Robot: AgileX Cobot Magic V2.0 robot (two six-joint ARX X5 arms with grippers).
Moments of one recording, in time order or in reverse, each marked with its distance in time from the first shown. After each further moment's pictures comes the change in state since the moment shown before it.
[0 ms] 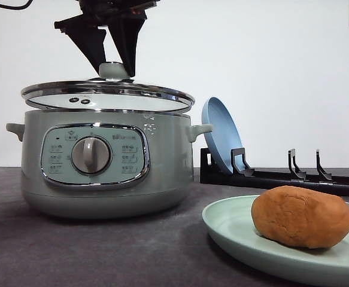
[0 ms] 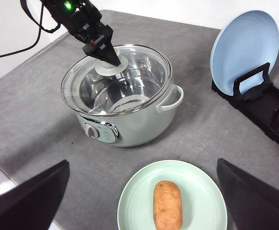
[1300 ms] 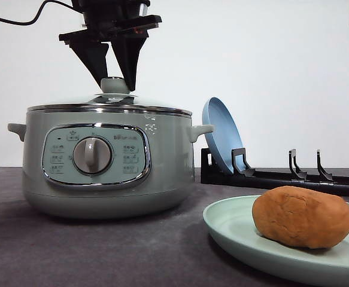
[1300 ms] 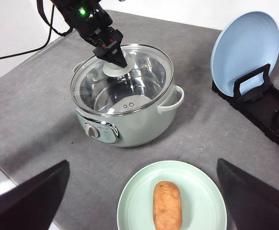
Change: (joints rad) left_arx 0.006 0.068 0.024 0.010 -0.038 0.008; right_arx 0.000 0.000 0.000 0.001 0.000 -0.008
